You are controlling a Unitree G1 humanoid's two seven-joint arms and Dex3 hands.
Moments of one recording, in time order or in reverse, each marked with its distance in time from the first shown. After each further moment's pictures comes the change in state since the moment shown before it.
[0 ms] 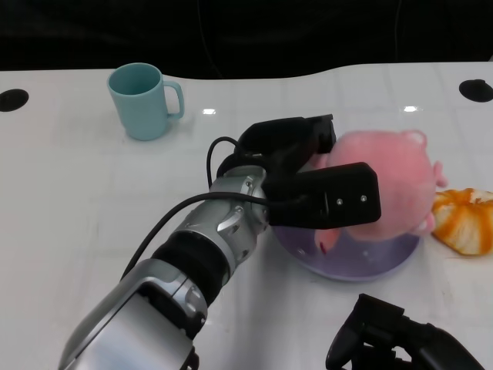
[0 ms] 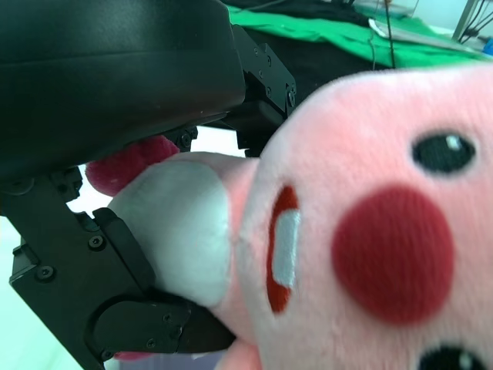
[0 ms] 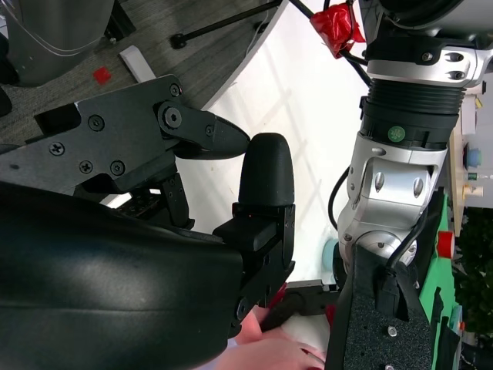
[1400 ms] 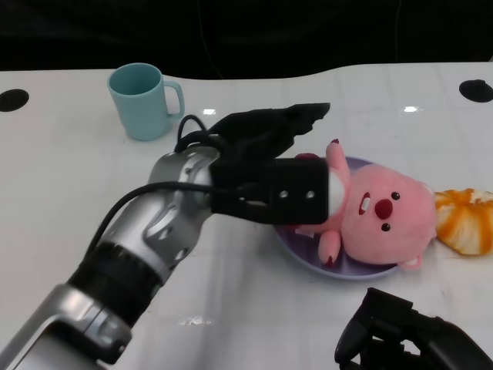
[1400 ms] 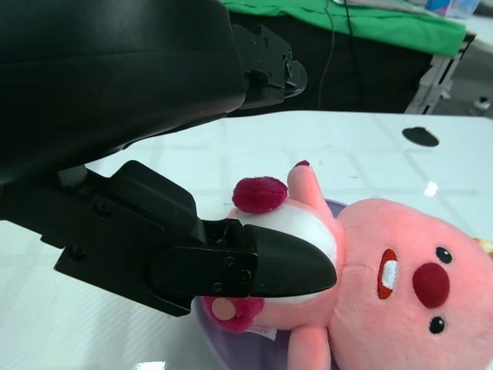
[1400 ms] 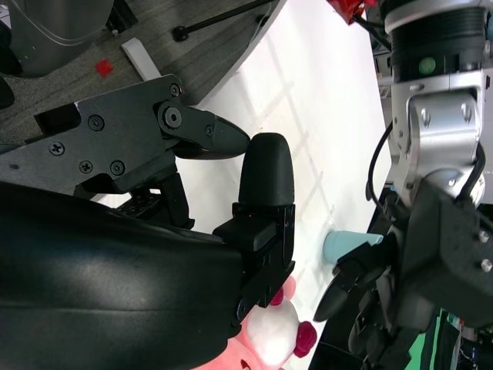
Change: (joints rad) left arm 0.200 0.279 0.016 -0.613 -0.057 0.021 -0.422; right arm -0.015 -0.007 -0.040 0.006 0.016 0.005 0.021
